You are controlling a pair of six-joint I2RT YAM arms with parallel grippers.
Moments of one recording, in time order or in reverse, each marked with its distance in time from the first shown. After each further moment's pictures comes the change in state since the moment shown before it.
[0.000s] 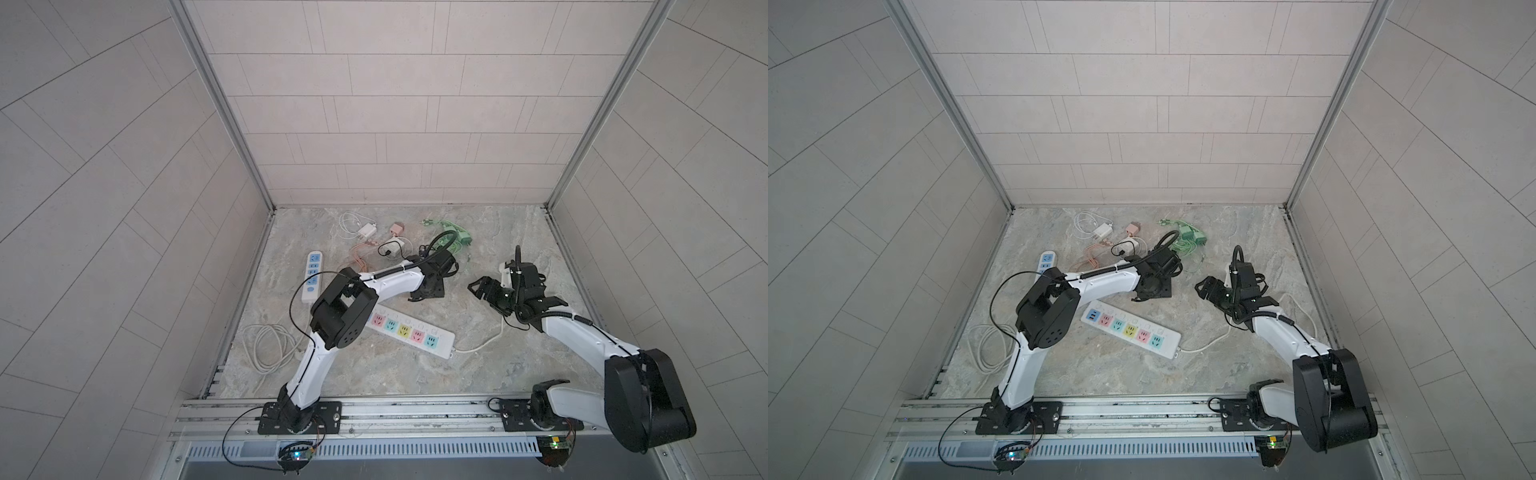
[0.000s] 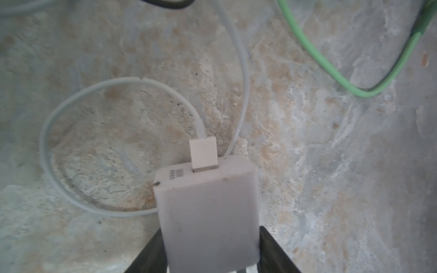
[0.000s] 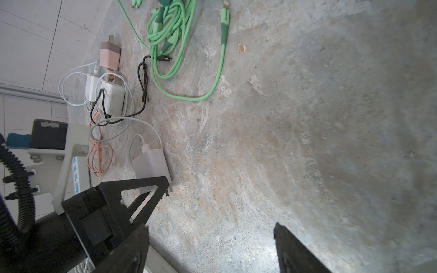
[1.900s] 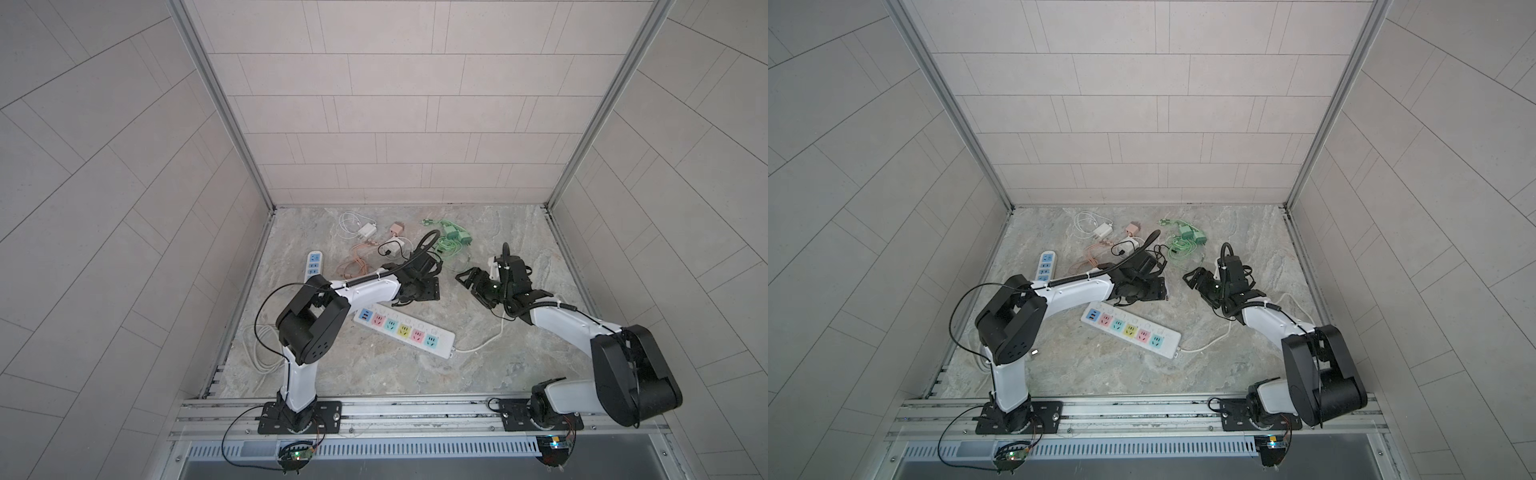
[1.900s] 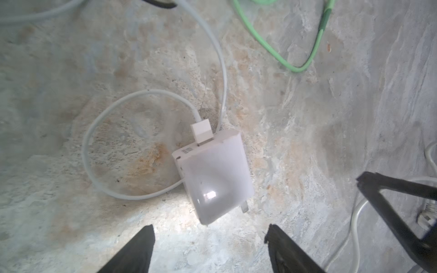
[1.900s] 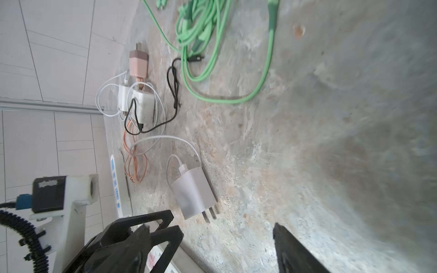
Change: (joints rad) left arm 0.031 -0.248 -0.313 0.247 0.153 0.053; right arm 0.074 0.084 0.059 0.124 -0.008 0.175
